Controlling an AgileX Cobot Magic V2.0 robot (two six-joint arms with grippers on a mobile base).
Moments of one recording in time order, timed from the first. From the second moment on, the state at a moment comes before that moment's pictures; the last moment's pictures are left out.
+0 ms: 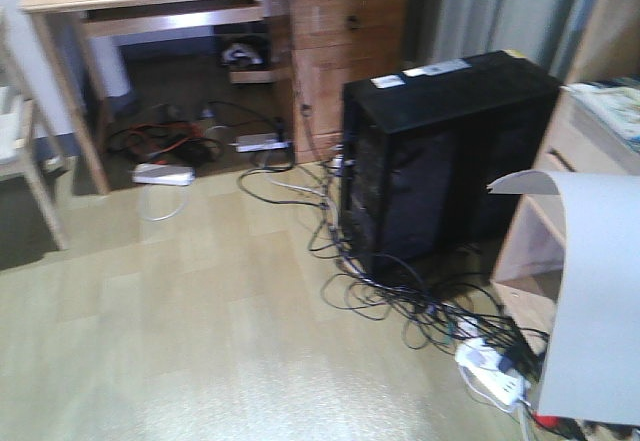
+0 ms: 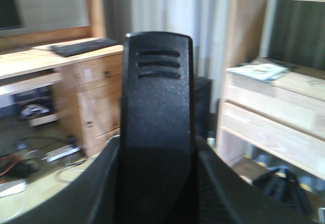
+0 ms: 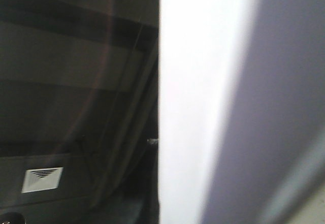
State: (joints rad) left arm -0.51 0.07 -0.58 0.08 0.68 -0.08; right arm 0.22 0.10 -0.08 -0.11 -0.95 1.27
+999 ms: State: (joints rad) left arm -0.51 0.07 -0.58 0.08 0.68 -0.08; right arm 0.22 0.10 -0.08 -0.11 -0.95 1.27
